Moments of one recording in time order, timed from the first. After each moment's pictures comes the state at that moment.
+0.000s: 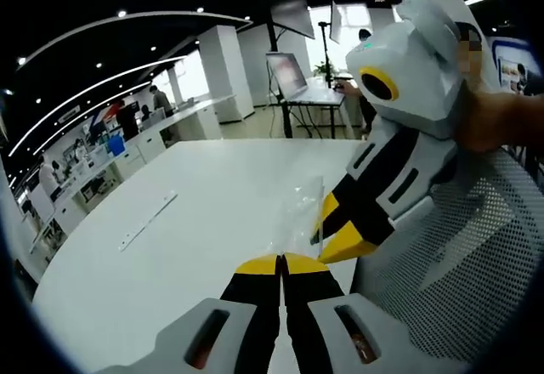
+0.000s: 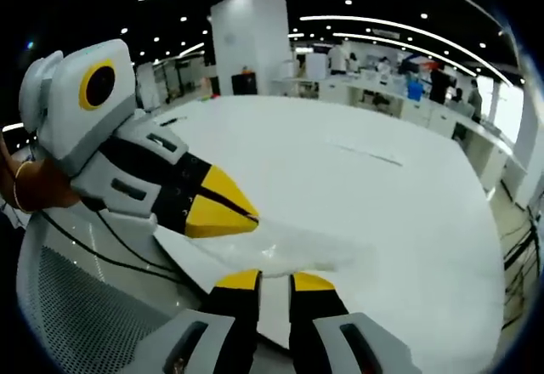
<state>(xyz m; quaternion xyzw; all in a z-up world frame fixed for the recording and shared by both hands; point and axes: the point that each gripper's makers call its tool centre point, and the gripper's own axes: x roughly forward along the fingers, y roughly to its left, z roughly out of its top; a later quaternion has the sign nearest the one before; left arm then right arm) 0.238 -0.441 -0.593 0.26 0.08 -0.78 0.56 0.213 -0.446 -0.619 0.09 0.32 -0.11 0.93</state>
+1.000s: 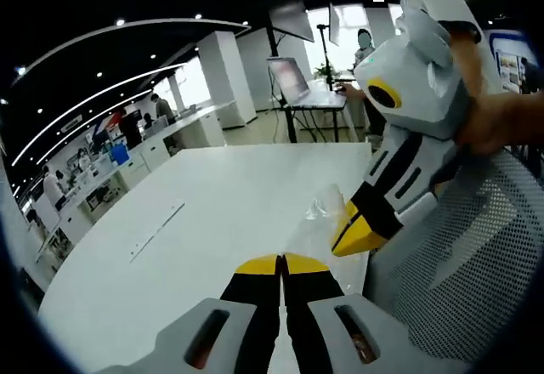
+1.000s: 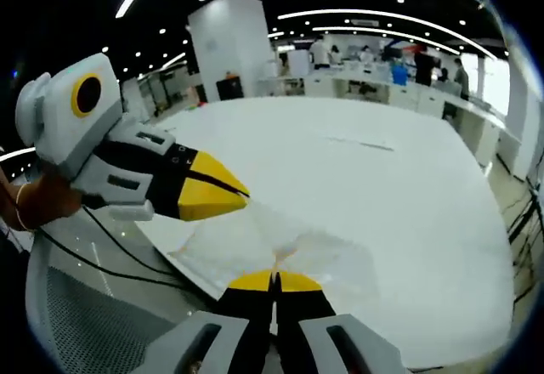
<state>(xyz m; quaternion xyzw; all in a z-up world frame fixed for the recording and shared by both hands) 0.252 -0.452 -0.576 0.27 0.04 -0.77 0.57 0.207 -0.444 -0.626 0.12 0.34 -0.12 0.93</state>
